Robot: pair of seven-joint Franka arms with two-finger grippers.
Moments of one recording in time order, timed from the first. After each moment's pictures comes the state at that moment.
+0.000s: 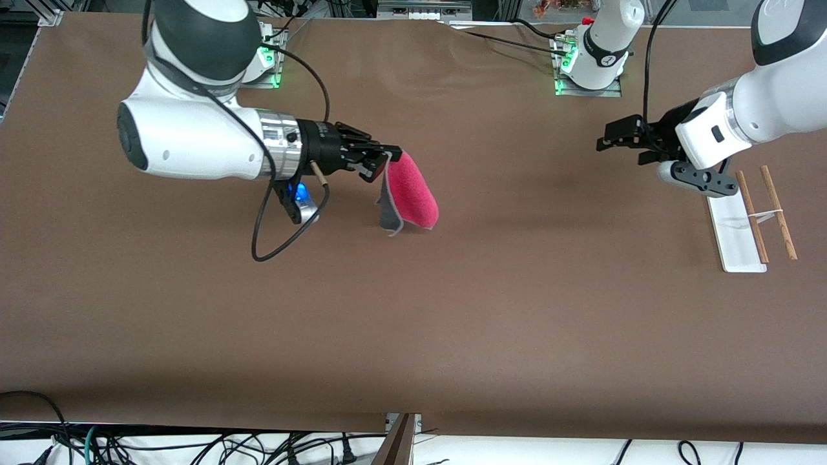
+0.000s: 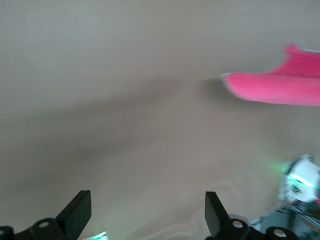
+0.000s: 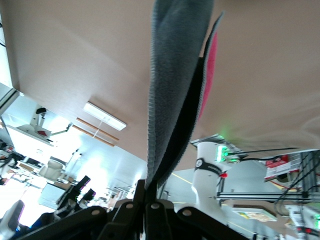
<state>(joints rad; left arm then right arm) -0.06 0.05 -0.07 -1.67 -0.43 1.52 0.04 0.50 0.43 -0.02 -1.28 0.94 1.77 1.16</state>
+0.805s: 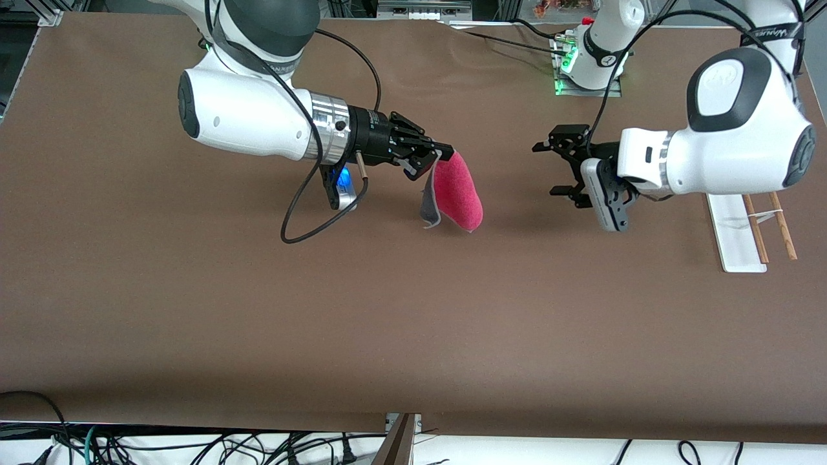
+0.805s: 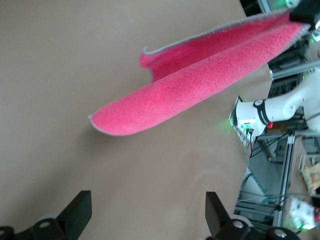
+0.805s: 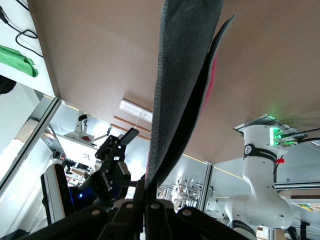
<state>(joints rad) -0.09 0.23 -0.11 -1.67 -0.73 1.64 0.81 0.60 0.45 -0.02 -1.28 1.01 2.01 1.32</state>
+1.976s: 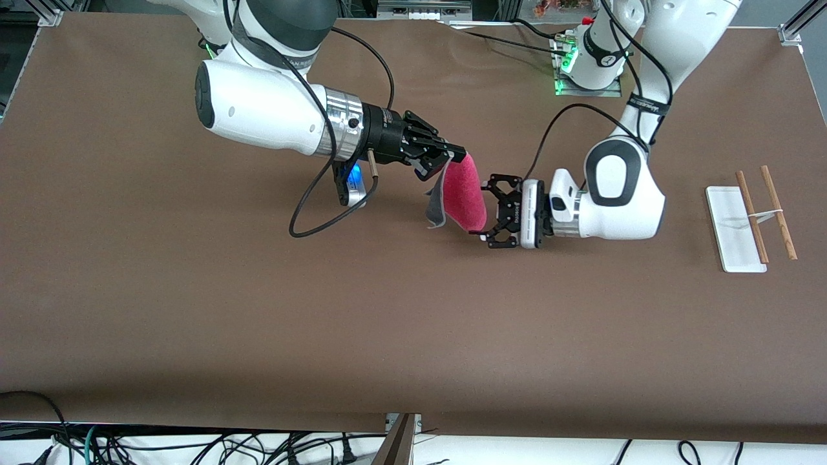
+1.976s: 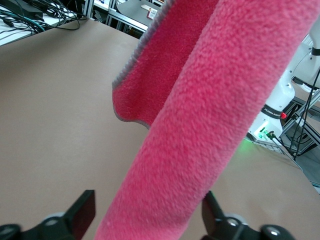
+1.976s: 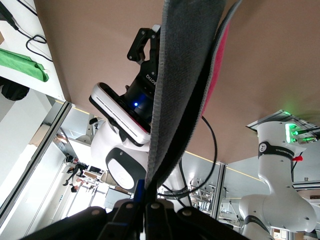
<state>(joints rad) -0.21 0.46 -0.12 -1.84 -1.23 2.00 1.75 0.63 0.45 -0.02 -1.27 1.01 2.08 1.37</state>
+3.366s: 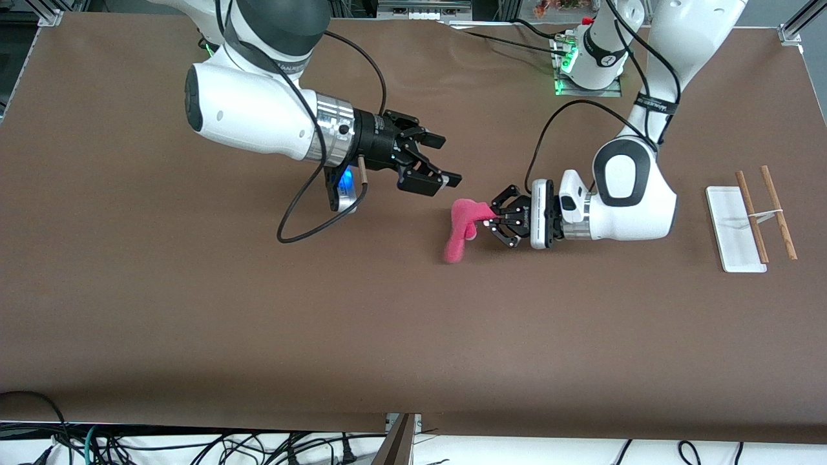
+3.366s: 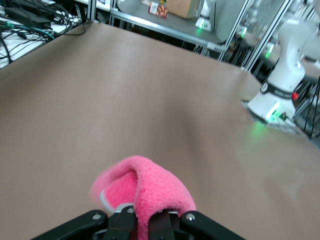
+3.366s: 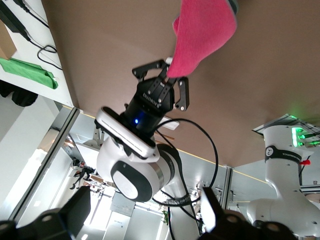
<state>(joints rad) -0.16 0.44 -0.11 -1.83 -1.15 2.00 1.83 0.61 0.45 -0.04 -1.27 1.01 2.08 1.37</state>
